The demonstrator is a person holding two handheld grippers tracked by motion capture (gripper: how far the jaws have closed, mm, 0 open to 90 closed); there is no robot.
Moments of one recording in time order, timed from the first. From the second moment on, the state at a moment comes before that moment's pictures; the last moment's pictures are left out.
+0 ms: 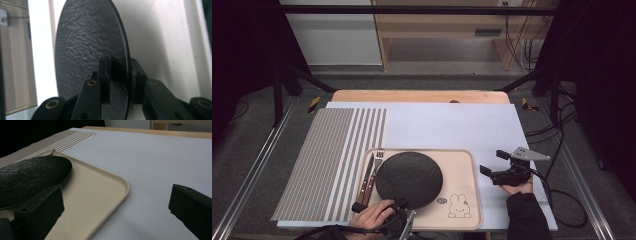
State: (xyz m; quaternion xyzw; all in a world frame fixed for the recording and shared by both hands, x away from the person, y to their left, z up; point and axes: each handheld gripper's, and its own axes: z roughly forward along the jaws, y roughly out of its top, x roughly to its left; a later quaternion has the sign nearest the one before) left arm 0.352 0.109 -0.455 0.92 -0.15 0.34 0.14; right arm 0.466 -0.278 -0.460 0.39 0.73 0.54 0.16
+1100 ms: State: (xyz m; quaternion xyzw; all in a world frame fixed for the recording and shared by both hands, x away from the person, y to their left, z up) left arm 0.370 0.115 -0.445 0.95 -0.02 0.25 0.20; right arm 0.467 -0.278 -0.460 0.39 0.73 0.54 0.15
